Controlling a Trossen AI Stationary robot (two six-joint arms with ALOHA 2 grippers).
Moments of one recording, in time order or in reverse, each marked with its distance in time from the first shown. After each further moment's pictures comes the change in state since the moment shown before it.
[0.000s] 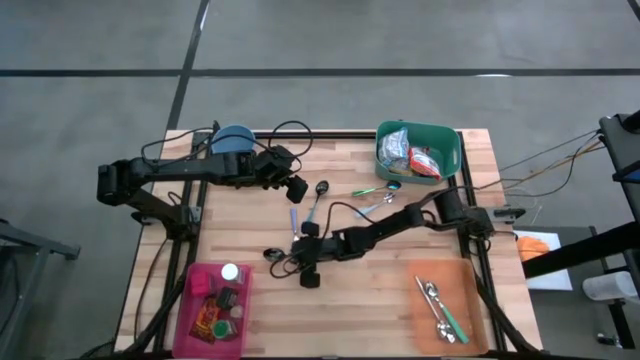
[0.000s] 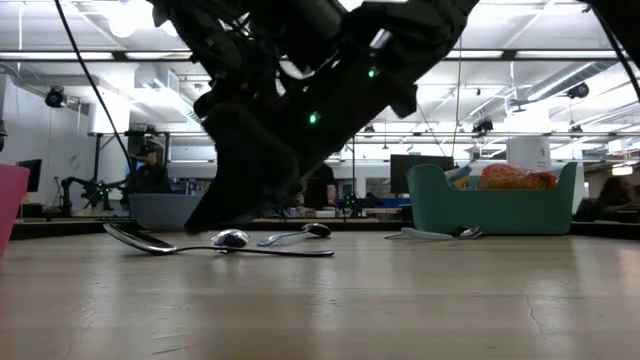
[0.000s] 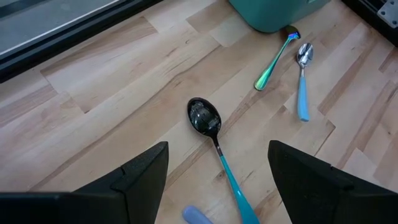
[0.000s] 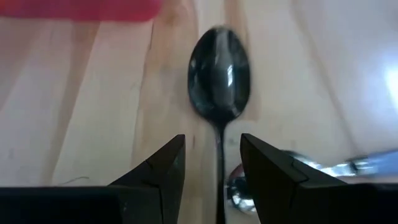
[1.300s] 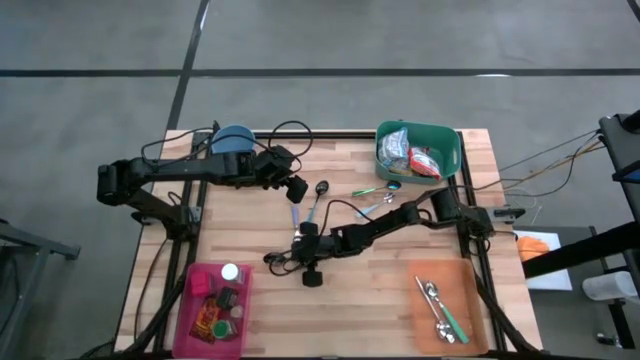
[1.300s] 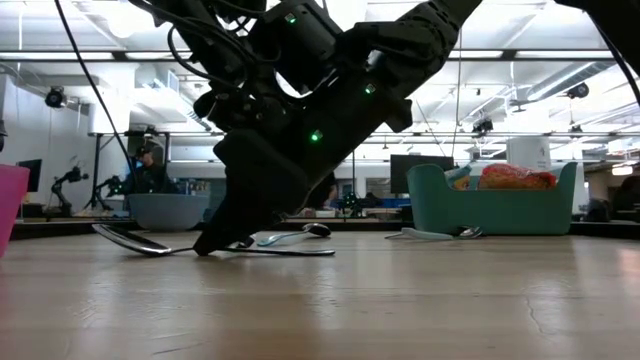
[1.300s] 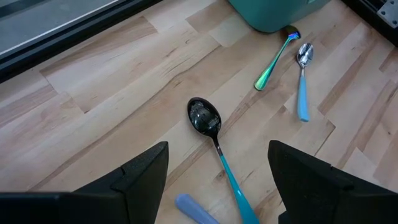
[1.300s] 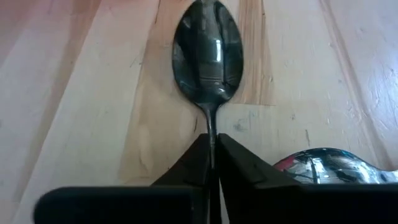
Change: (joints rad) left arm 0.000 0.000 0.000 0.000 0.000 0.000; right arm -0.033 0.043 0.004 -0.024 -0.081 -0.057
